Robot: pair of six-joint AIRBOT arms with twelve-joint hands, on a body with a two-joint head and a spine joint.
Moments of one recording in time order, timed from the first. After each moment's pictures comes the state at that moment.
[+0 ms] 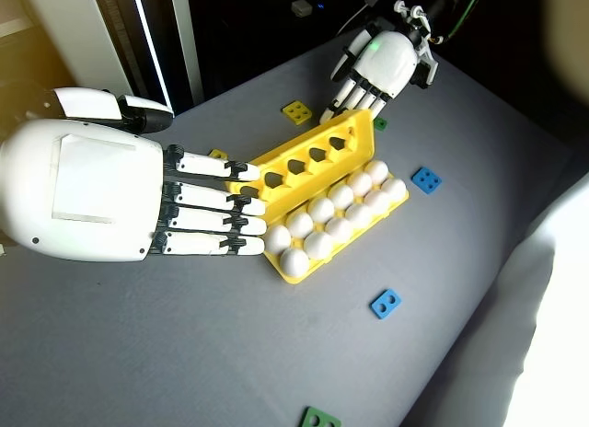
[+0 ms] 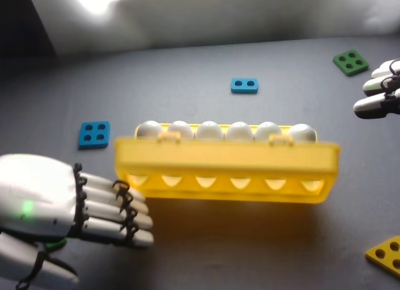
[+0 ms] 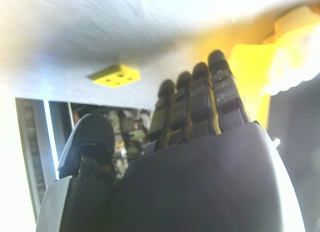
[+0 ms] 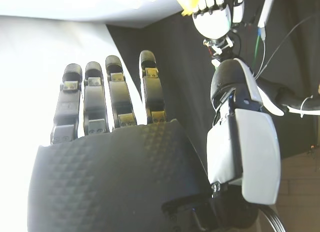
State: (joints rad) left arm 0.52 -0.90 0.91 1.39 -0.97 -0.10; right arm -0.22 -0.57 1.06 -1.31 0.70 0.52
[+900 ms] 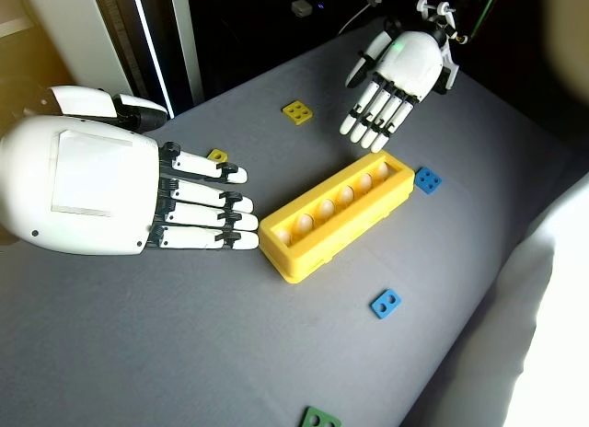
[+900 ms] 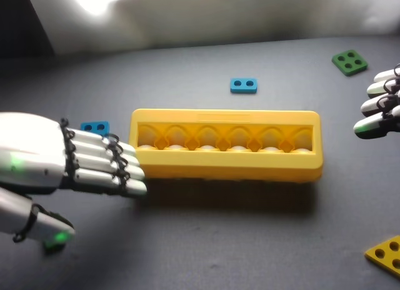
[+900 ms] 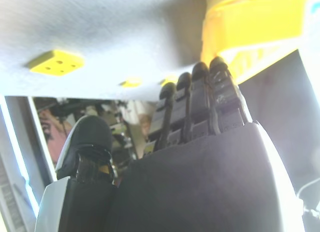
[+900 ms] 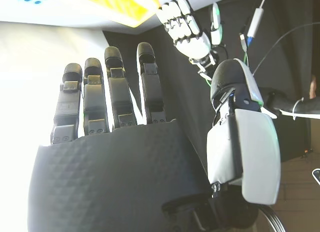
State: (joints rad) left arm 0.45 -0.91 1.04 1.36 -1.00 -0.13; right arm -0.22 -0.57 1.04 -1.34 0.71 0.52
